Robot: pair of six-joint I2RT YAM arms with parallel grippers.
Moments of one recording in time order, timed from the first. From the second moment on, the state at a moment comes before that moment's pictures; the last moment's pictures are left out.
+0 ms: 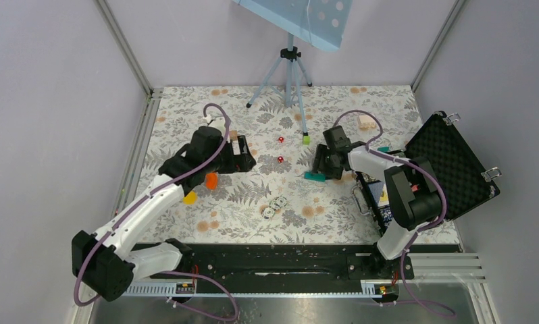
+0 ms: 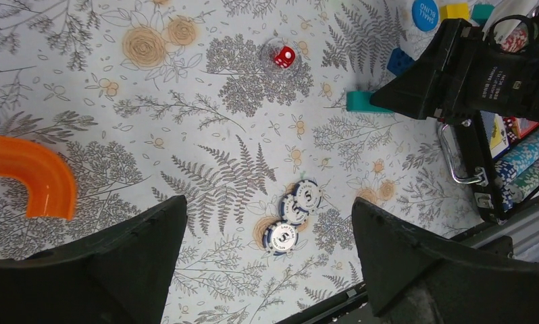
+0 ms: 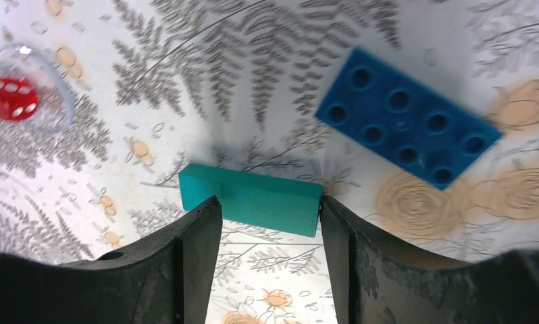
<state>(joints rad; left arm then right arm) -0.51 1.11 0.96 -0.50 0.05 -0.52 0.38 1.71 0.98 -0.39 -0.02 0.61</state>
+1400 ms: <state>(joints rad) -0.67 1.90 1.41 -0.46 0.74 1.09 0.20 1.14 0.89 -0.58 -0.18 0.54</state>
